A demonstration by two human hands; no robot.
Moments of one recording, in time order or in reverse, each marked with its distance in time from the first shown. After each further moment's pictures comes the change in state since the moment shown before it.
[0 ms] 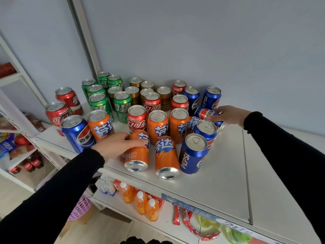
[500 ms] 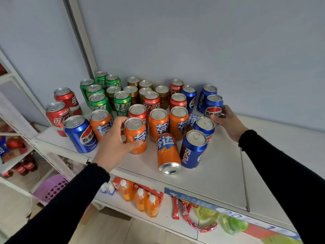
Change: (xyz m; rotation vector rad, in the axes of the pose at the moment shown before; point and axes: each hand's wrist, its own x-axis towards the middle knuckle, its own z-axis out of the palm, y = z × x) left_hand -0.005 -0.033 0.001 -0.009 0.333 0.503; right_hand -0.016 0.038 0.048 0.741 0.310 -0.143
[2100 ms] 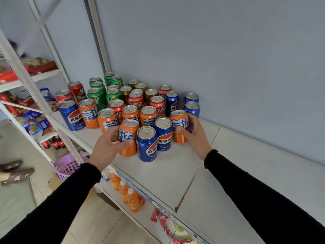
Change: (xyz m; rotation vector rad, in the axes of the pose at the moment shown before) left_hand -0.059 0.073 0.118 -0.148 0.298 -0.221; right_hand -0.034 0.013 -0.017 0.042 -0.316 -0.334
